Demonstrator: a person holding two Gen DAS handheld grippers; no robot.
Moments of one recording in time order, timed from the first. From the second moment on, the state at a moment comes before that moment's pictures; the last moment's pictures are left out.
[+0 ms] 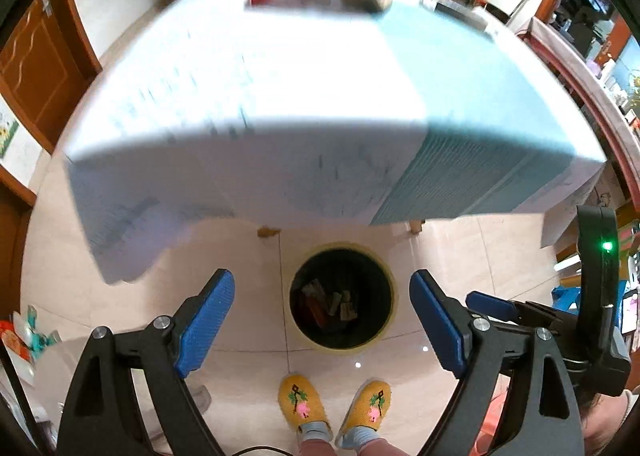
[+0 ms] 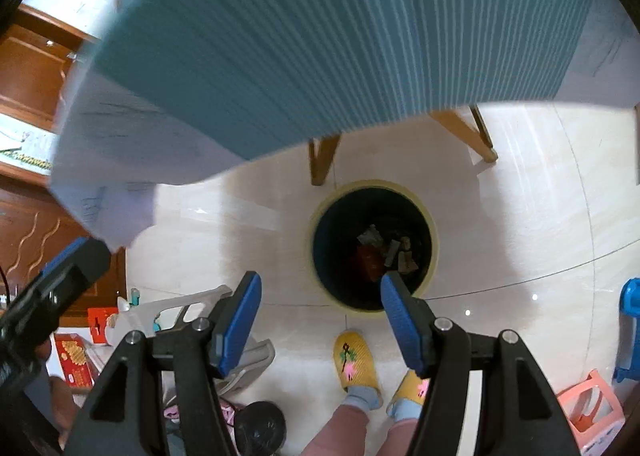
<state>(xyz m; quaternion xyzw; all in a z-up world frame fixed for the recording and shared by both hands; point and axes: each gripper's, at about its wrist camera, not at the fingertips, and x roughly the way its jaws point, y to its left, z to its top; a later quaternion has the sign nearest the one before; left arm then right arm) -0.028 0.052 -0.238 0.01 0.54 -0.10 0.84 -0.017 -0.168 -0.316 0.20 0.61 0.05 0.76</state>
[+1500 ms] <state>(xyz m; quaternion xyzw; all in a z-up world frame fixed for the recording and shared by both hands) 0.088 0.099 -0.068 0.11 0.45 -0.08 0.88 0.087 -0.095 -0.066 0.02 0.42 0.05 0.90</state>
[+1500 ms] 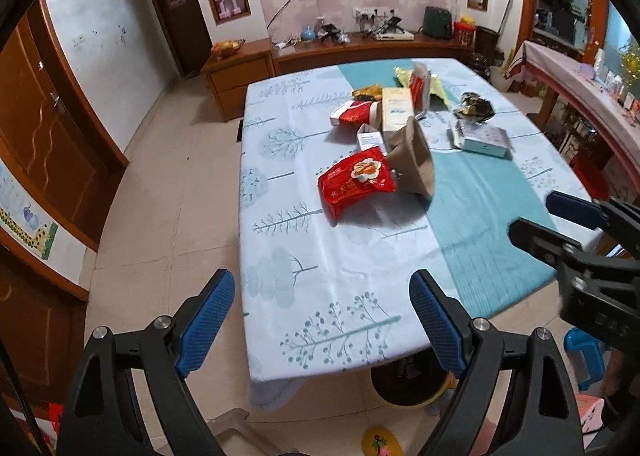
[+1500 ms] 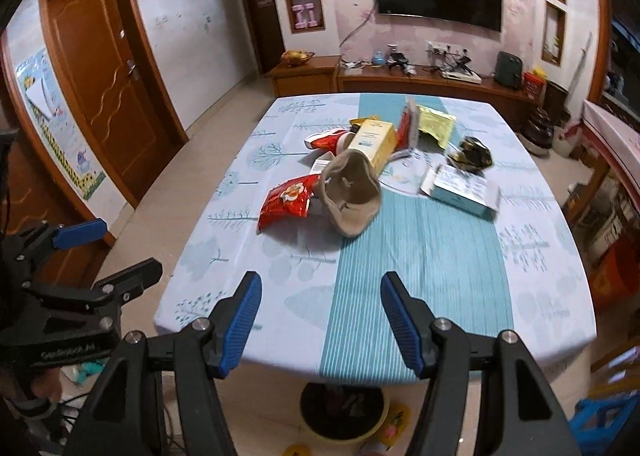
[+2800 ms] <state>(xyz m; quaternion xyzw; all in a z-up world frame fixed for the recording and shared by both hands) 0.228 -0.007 -0.210 0.39 0.41 -0.11 0.82 0.249 -0.152 -0.161 0.02 0.46 0.23 0.86</state>
